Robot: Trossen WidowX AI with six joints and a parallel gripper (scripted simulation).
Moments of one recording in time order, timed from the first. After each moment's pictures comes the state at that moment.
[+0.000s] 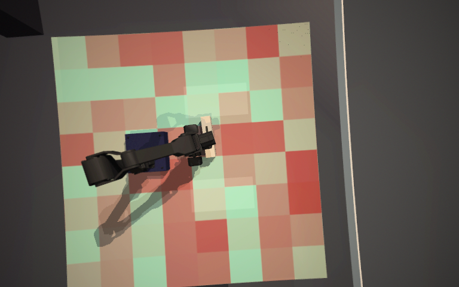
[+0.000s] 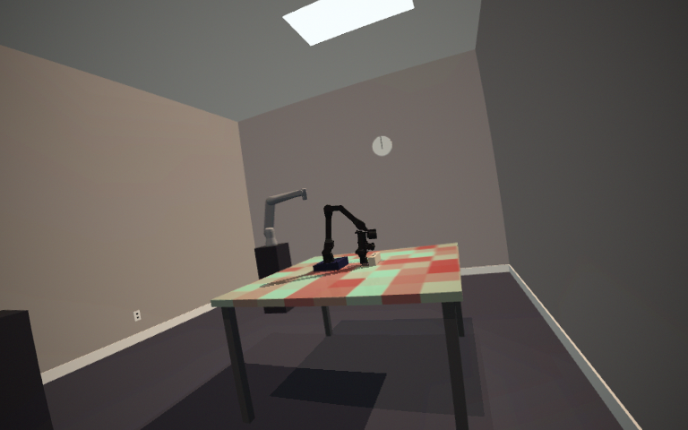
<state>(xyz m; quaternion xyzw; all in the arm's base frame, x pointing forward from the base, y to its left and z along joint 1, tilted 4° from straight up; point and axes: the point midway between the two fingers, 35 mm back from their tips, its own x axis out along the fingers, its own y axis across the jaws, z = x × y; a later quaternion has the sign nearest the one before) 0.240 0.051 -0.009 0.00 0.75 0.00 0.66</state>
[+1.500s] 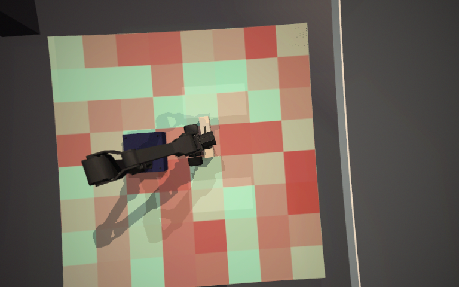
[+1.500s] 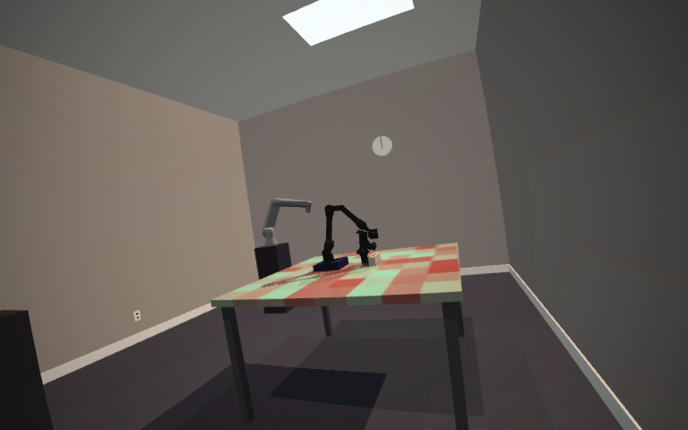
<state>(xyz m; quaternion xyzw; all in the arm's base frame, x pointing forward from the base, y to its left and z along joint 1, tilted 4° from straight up) 0.249 0.051 -0.009 0.00 0.75 0.00 0.67</state>
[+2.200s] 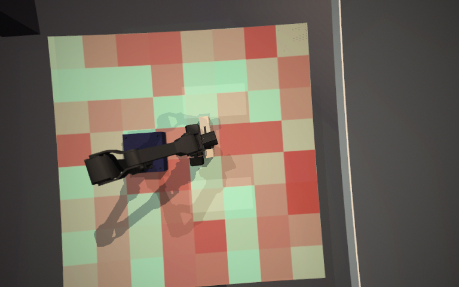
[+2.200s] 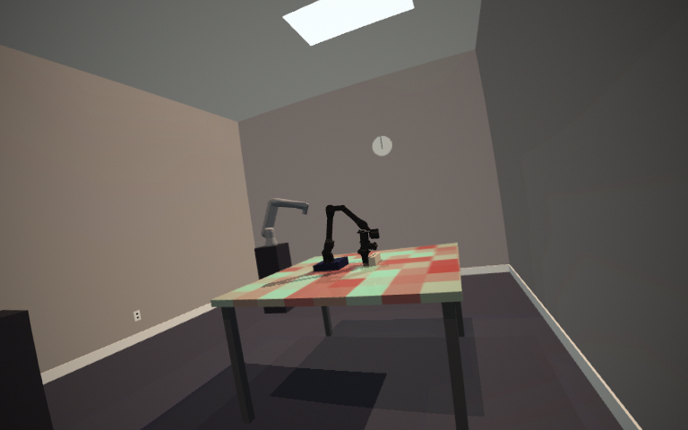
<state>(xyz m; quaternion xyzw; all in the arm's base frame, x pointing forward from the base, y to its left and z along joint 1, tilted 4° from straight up) 0.256 0.051 -0.009 0.00 0.75 0.00 0.66</state>
